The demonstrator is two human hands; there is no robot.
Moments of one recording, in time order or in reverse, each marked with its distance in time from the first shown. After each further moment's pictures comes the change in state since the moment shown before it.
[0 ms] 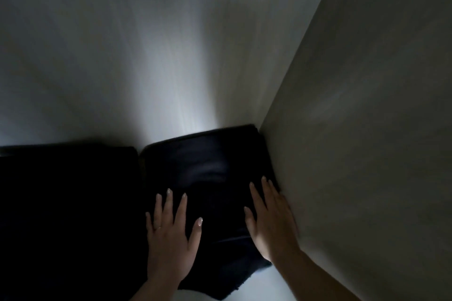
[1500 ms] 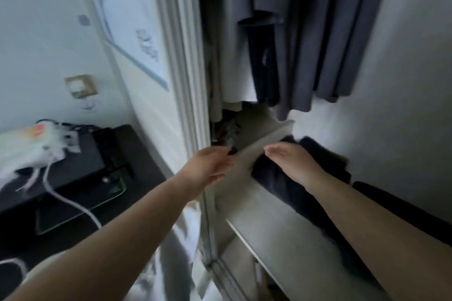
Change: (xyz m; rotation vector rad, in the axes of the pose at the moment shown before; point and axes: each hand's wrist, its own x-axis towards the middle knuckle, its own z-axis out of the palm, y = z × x) left_hand -0.410 -0.015 -0.345 -1.330 0.635 -0.651; right_hand -0.237 -0.270 -0.268 0.707 -0.498 -0.961
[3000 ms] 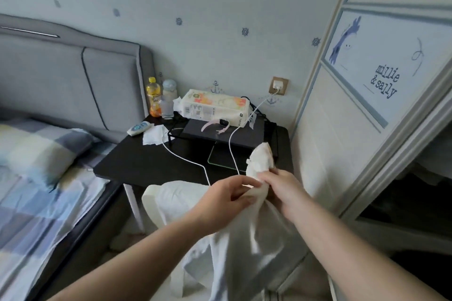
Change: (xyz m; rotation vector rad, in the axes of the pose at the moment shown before) left_hand -0.245 -0.075 -0.135 0.267 0.654 0.322; right_hand -0.087 -0.176 0.251 0.391 -0.799 0.094
